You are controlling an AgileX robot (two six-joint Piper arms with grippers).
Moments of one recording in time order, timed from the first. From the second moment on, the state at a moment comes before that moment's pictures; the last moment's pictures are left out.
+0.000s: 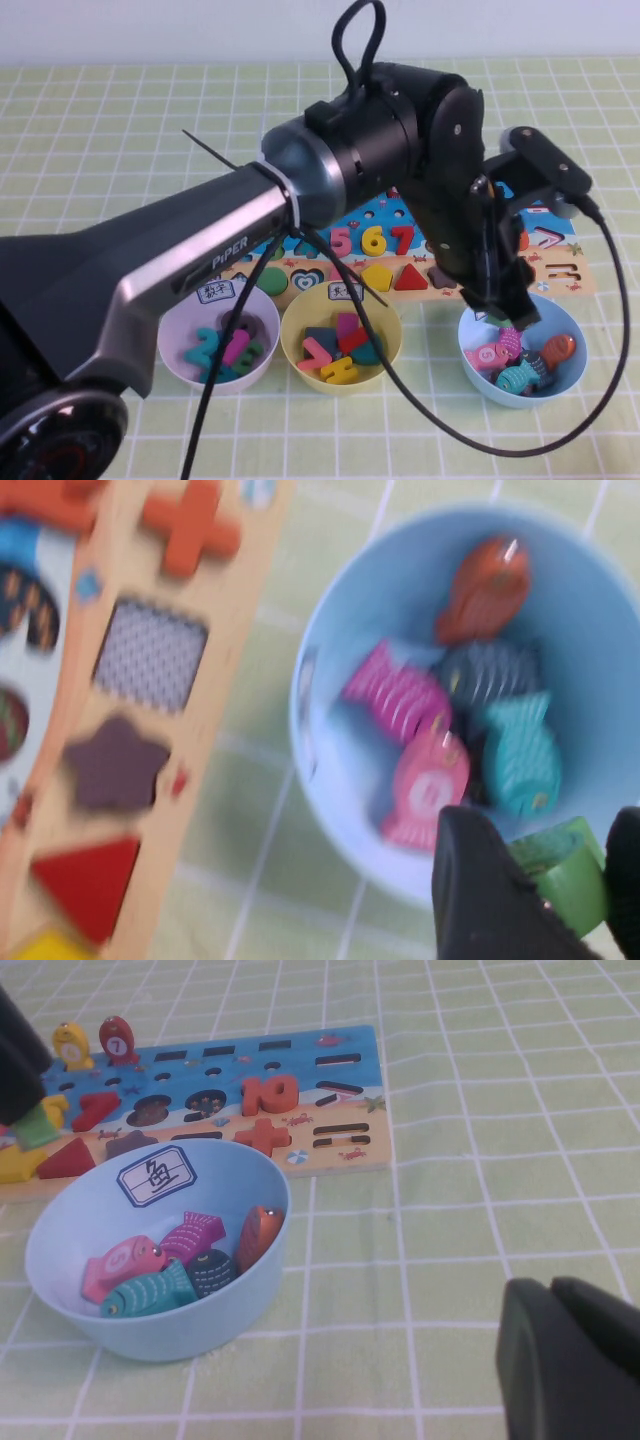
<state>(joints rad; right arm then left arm) 0.05 -0.01 0.03 0.12 0.37 0.06 -0.87 2.07 -1.91 -0.23 1.08 0.43</state>
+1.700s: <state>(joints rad) 0.05 -0.01 0.03 0.12 0.37 0.06 -0.75 1.32 -1.23 0.02 0.55 0.31</state>
